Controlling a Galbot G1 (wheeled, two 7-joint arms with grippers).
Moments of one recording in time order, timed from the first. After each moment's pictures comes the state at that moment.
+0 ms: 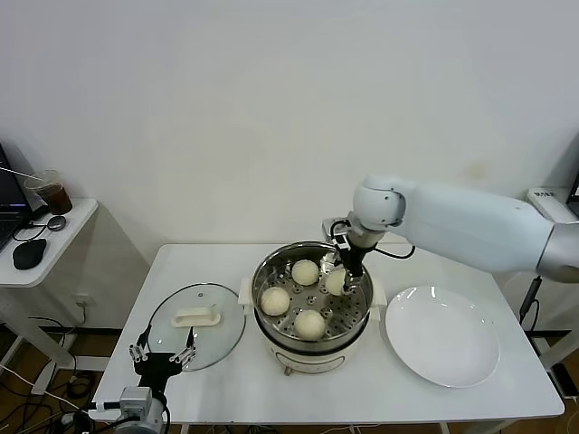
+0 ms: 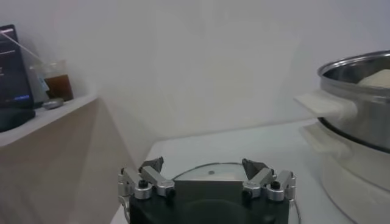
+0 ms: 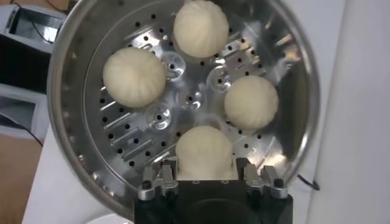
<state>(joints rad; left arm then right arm) 1.59 -1.51 -0.66 -2.08 0.08 0.23 0.02 0.52 0.98 -1.29 1.41 0.30 -0.52 -1.10</state>
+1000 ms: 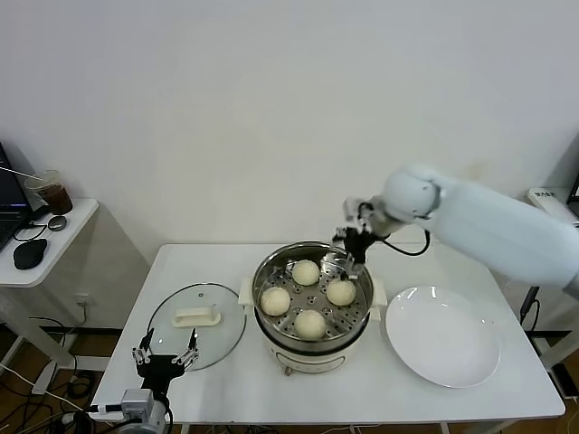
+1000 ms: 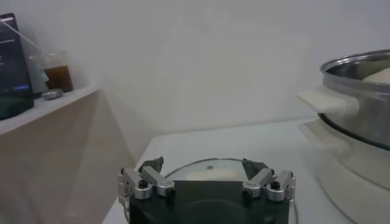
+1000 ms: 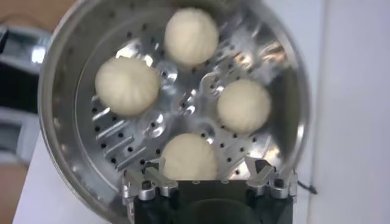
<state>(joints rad) 1.59 -1.54 -0.66 -2.07 0.07 0.22 0.04 0.36 0.81 -0.92 1.47 0.38 -0.45 -1.00</state>
